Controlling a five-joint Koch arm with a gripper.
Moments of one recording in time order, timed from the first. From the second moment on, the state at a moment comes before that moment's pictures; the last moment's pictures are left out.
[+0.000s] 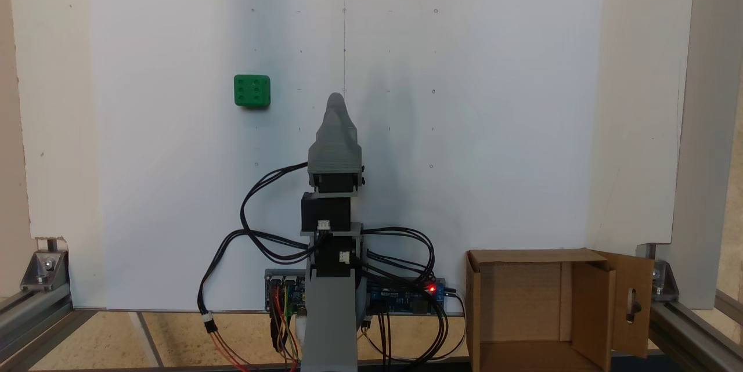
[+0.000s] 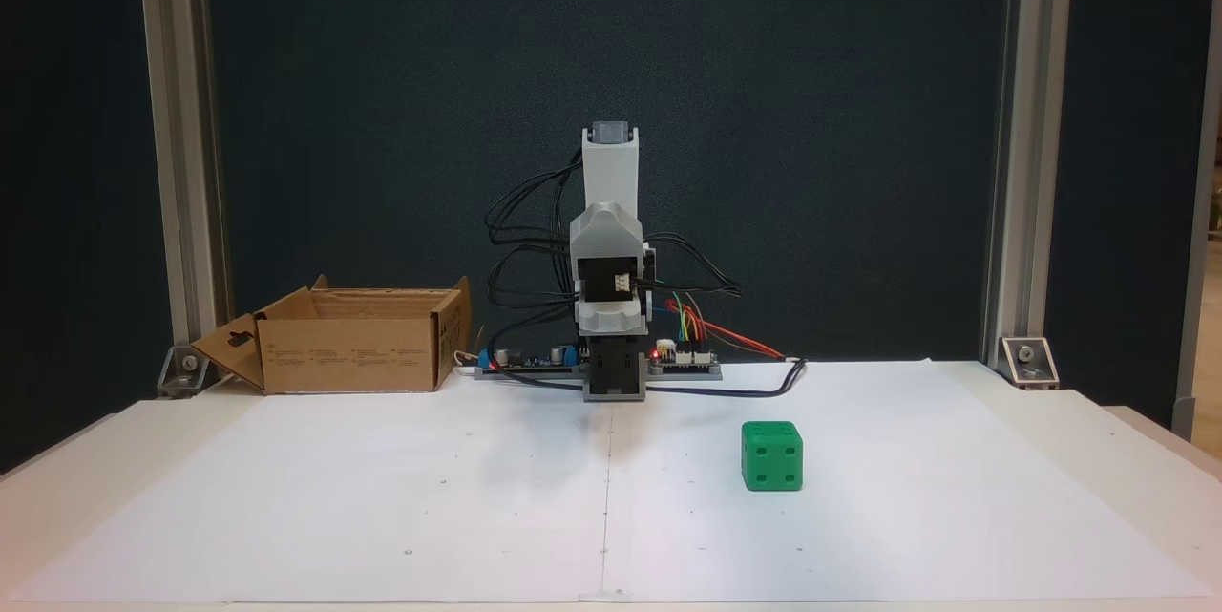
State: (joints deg) arm -1.4 129.3 177.0 -78.3 1.1
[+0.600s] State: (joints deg) arm -1.4 129.3 177.0 -78.3 1.1
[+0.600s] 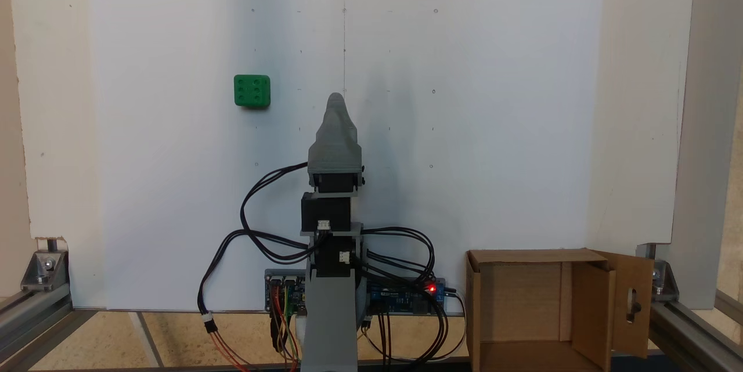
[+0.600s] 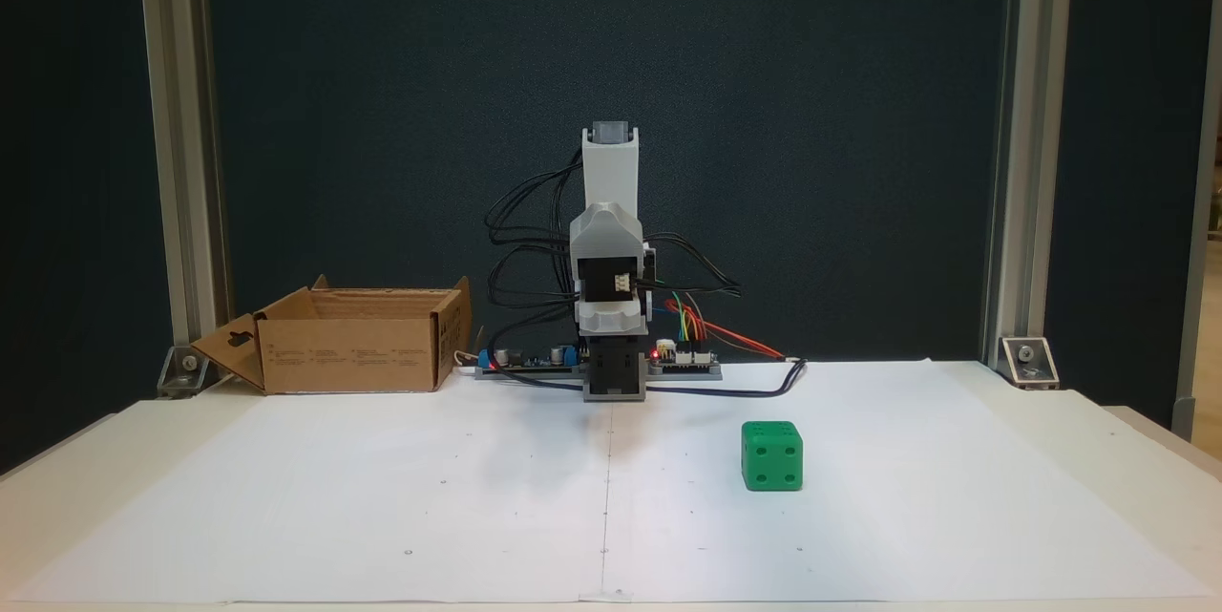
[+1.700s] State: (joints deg) arm -0.9 129.3 157.1 -28.9 1.1
